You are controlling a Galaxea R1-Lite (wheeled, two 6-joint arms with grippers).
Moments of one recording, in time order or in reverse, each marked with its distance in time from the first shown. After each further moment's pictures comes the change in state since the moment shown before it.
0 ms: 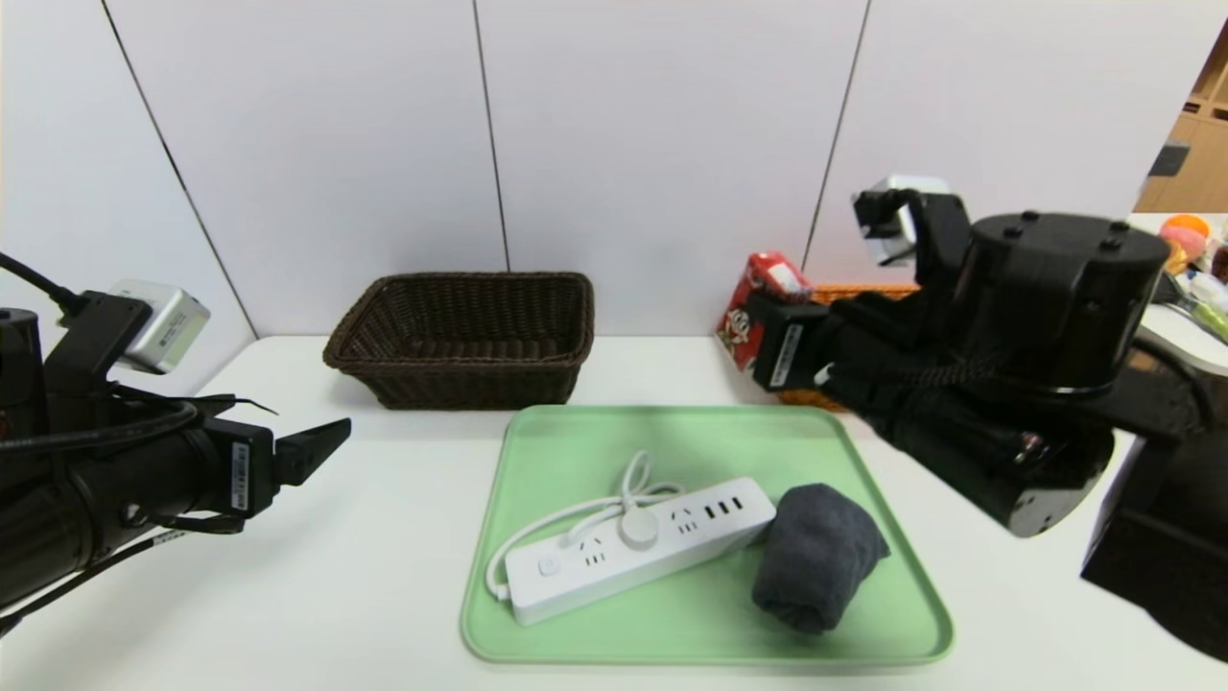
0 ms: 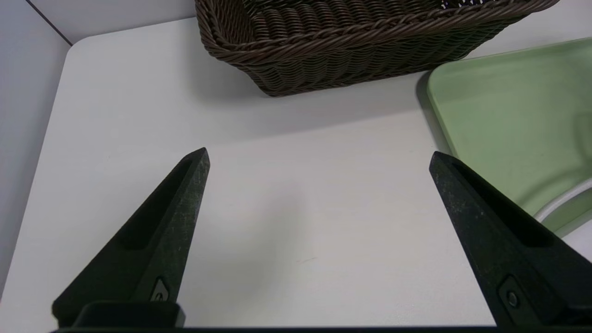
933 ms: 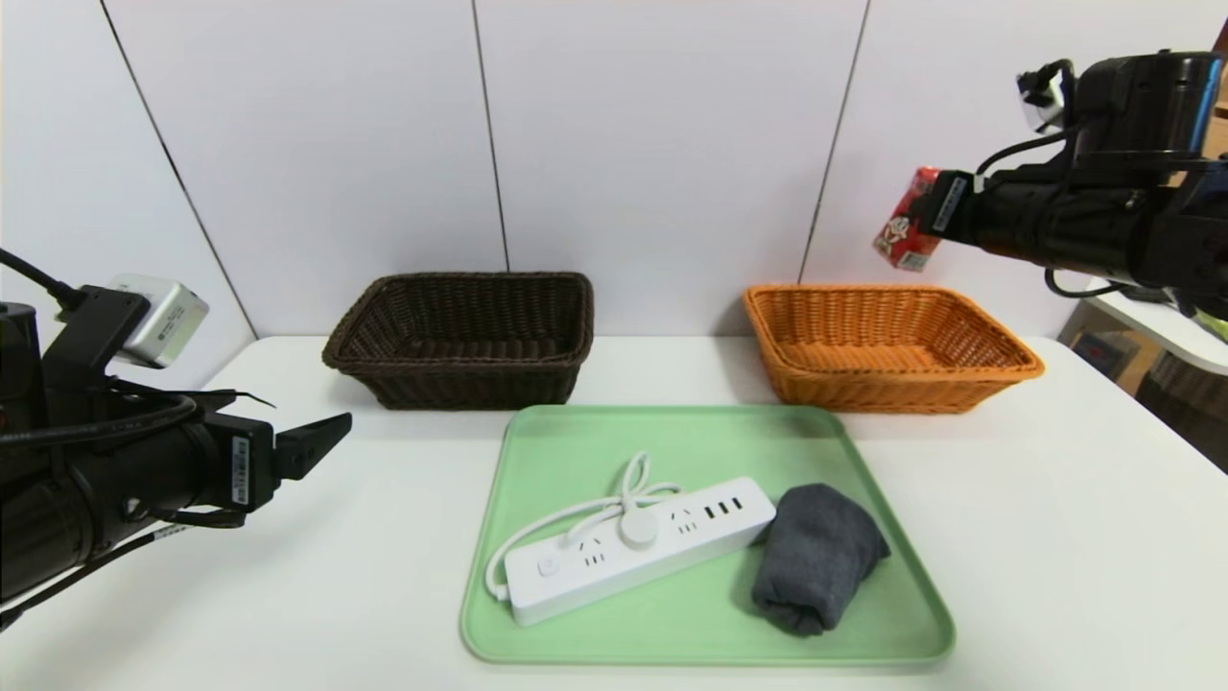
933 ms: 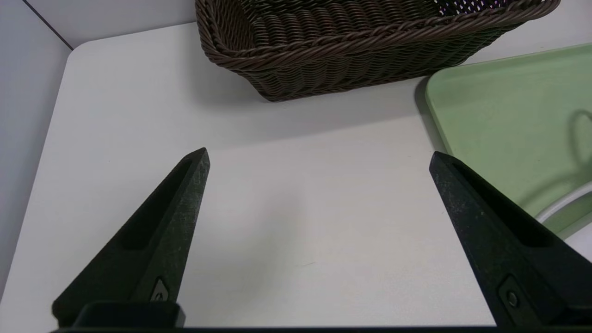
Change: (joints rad) left arm 0.000 0.003 -0.009 -0.003 -0.002 -0.003; right arm -0.564 0.124 -0.496 0.496 0.318 0.081
